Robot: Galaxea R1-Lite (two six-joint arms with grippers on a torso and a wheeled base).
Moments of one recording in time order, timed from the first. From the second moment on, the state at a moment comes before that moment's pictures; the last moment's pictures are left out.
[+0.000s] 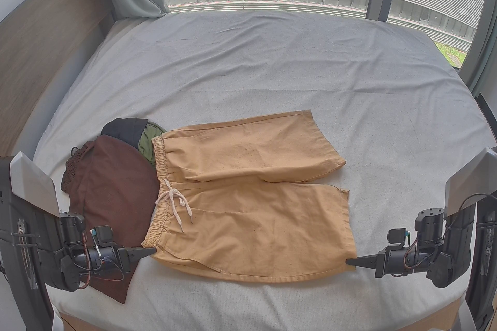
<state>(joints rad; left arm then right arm) 0.14 2.40 -0.19 -1.55 -0.96 -0.12 0.12 2.35 -0.12 -1.54 0.80 0.25</state>
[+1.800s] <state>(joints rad) 0.19 2.41 -0.06 -1.54 -1.12 0.06 0.11 2.35 -0.02 -1.54 0.81 0.12</state>
